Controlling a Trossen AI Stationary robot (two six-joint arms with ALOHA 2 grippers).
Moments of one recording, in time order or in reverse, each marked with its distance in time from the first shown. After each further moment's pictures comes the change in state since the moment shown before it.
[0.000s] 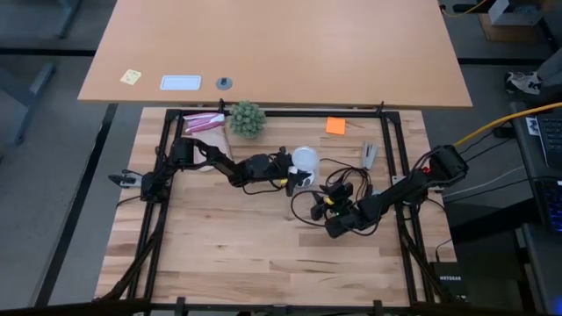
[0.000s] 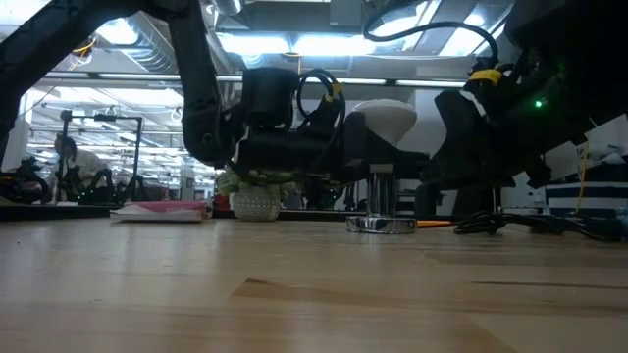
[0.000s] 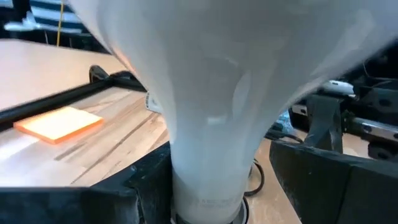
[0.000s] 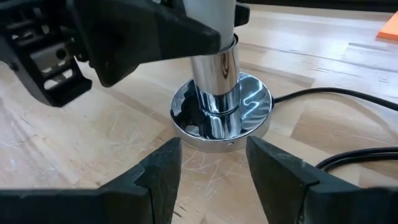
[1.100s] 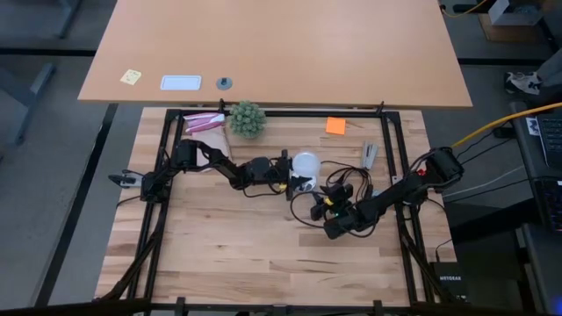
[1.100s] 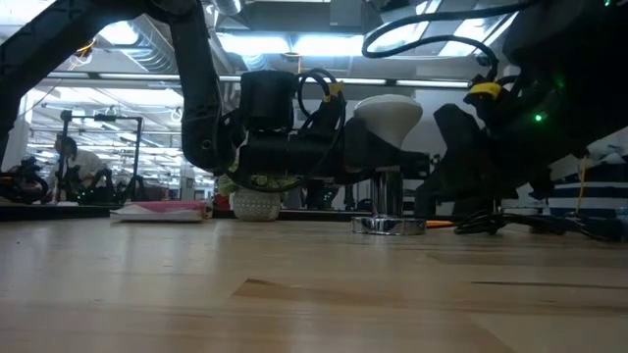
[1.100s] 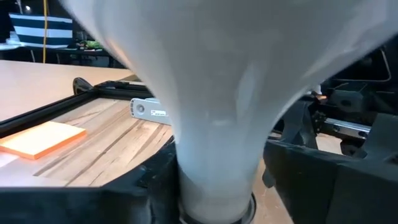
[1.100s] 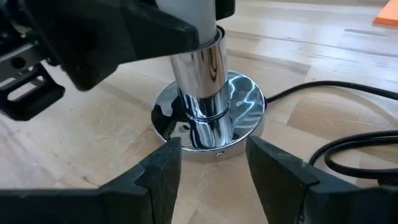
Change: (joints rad) left arm -0.018 0.047 0.003 0.035 0.023 0.068; right arm 0.000 0.050 0.000 0.002 -0.001 0.054
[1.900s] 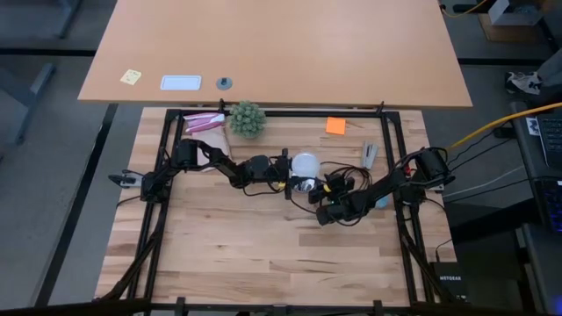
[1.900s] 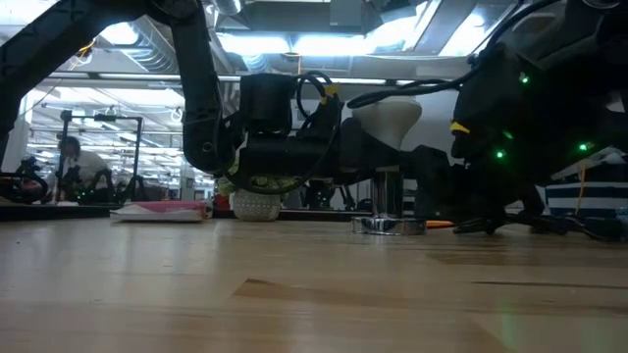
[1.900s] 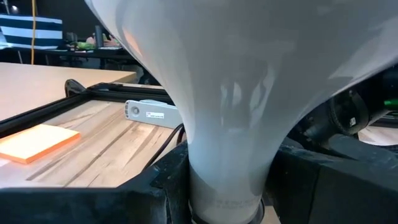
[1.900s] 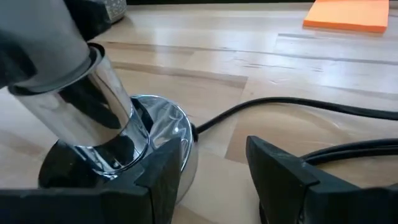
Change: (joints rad) left arm 0.000 0.002 -0.001 0.019 0.068 -0.013; right arm -0.160 0.108 -0.001 -0.010 0.051 0.109
